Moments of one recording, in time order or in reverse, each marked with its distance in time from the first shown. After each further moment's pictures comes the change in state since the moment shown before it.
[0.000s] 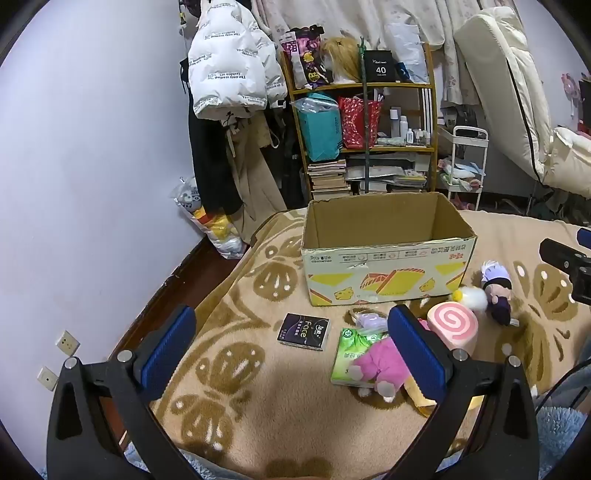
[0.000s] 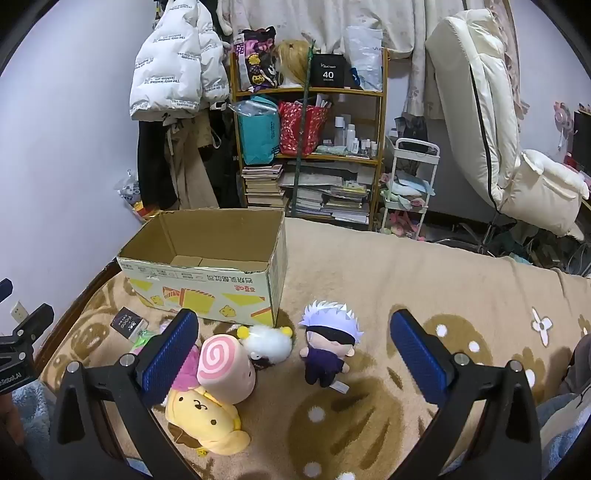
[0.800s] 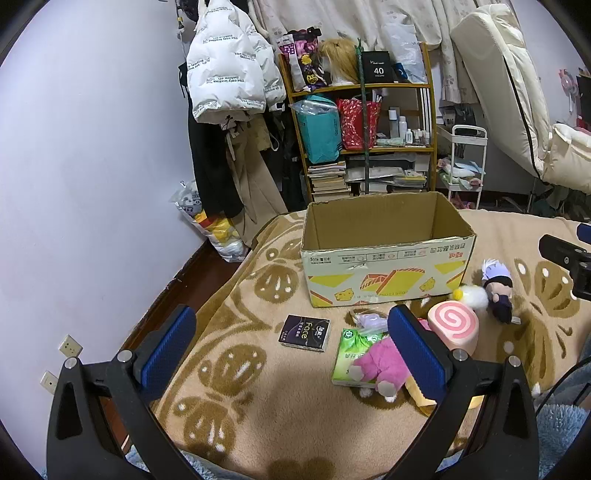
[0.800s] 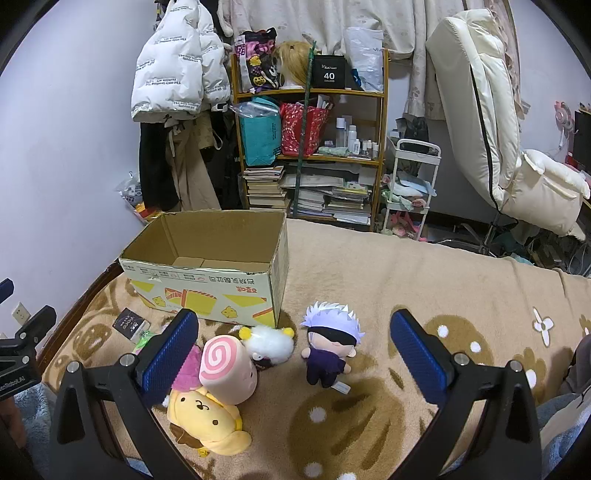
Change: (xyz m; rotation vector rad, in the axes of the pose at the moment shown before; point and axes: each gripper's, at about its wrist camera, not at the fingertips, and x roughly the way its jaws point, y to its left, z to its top) left arm -0.001 0.002 0.001 0.010 -0.010 0.005; right arm 0.000 0.001 0.000 0.004 -0.004 0.006
